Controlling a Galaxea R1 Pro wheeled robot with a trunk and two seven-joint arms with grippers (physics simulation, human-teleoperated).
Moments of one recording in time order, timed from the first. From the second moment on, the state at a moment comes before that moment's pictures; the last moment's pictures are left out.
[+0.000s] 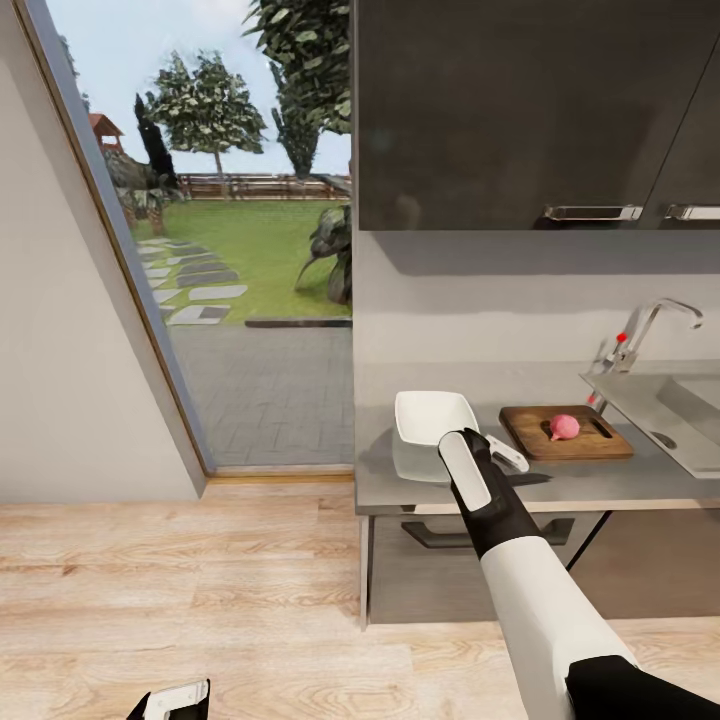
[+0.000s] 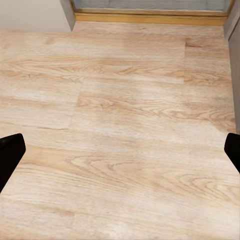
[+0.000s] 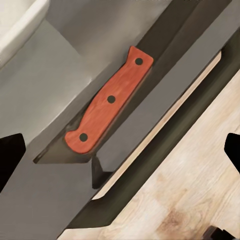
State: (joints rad) left arm -0.42 0.09 0.20 0.08 -0.07 -0.73 0.06; right arm -0.85 0.17 0.04 -0.96 -0.74 0.48 -1.16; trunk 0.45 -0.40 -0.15
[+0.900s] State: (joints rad) left arm -0.42 0.09 0.20 0.08 -0.07 -0.73 0.06; right arm -0.85 0.17 0.04 -0.96 -0.74 0.47 -1.16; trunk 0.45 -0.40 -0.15
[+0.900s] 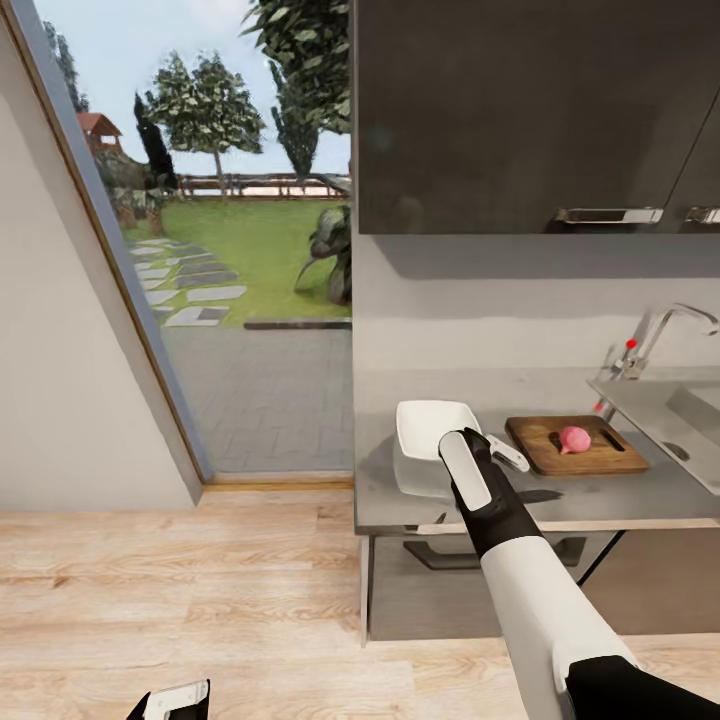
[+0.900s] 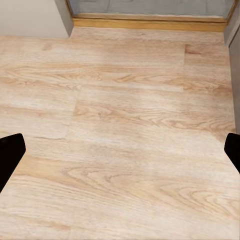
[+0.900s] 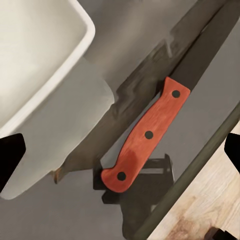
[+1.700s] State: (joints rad) left arm -0.42 0.09 0.20 0.08 -0.07 -0.73 0.06; right arm -0.85 0.17 0.04 -0.96 -0.74 0.47 -1.16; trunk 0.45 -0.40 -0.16
